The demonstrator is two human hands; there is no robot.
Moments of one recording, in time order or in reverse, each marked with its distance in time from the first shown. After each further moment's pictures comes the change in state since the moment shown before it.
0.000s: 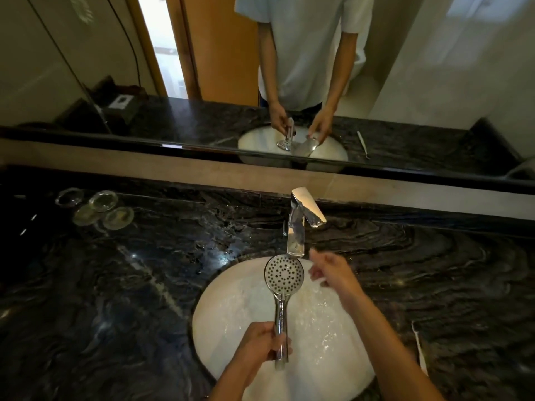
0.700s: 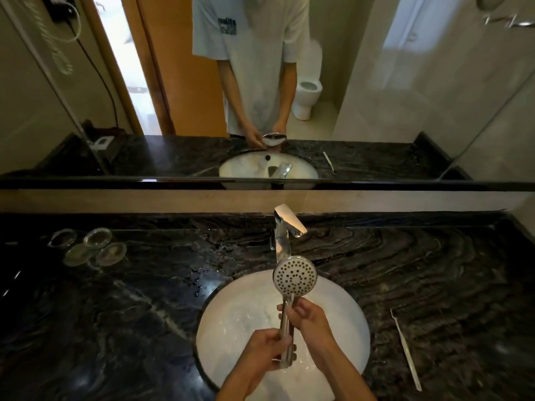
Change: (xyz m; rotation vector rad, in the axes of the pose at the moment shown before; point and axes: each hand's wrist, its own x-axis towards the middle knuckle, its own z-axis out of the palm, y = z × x) left_hand -0.042 0.019 -0.002 0.072 -0.165 0.032; right_hand -0.092 0.044 0.058 0.364 0.018 -0.040
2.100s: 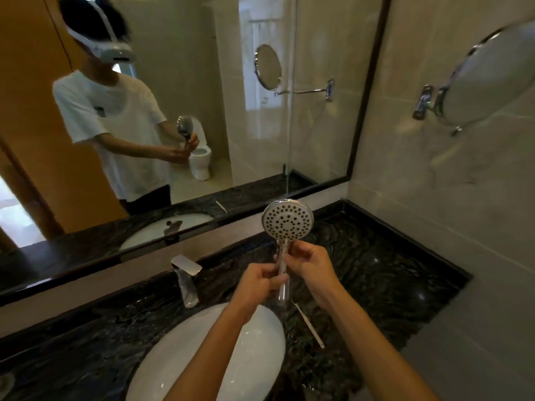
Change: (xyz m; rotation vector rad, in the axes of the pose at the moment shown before) left_hand -0.104 0.121 0.212 0.609 -0.315 0.585; right_hand -0.176 -0.136 -0.171 0.135 0.321 -0.586
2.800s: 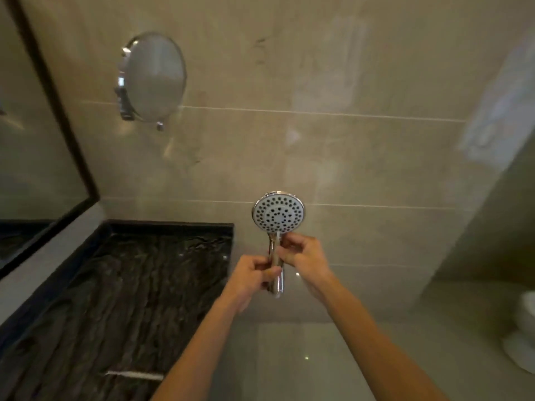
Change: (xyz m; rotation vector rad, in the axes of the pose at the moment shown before) left_hand -0.040 0.046 0.300 0.012 -0.996 0.091; right_hand -0.234 -0.047 -0.206 -0.214 1.018 -0.038
